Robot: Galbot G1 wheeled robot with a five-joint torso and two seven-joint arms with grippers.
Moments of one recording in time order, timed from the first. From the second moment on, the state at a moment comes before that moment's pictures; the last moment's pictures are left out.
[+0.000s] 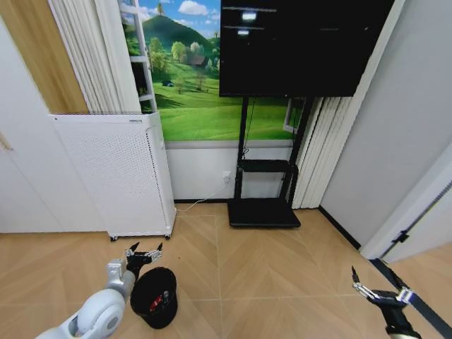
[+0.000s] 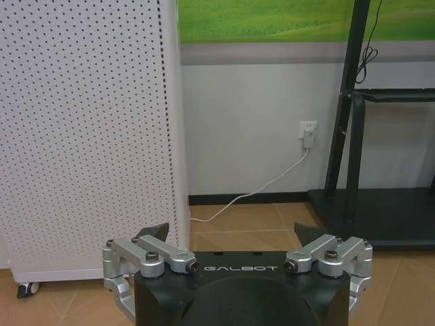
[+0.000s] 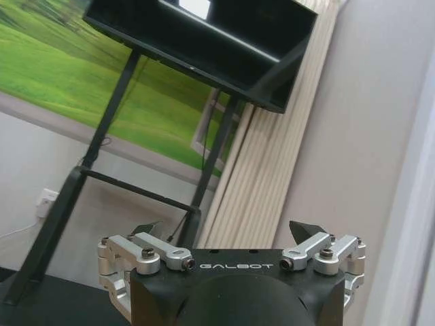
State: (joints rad) left arm 1.35 -0.61 -0.27 -2.07 -0.91 0.12 -0.51; right arm -1.82 0.88 0.78 1.59 0.34 0.74 0.31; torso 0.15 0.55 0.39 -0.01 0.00
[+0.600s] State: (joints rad) left arm 1.31 -0.47 -0.28 -2.12 -1.01 0.12 -0.48; right arm -1.74 0.42 0.59 1.82 0.80 0.57 0.27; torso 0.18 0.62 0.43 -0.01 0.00
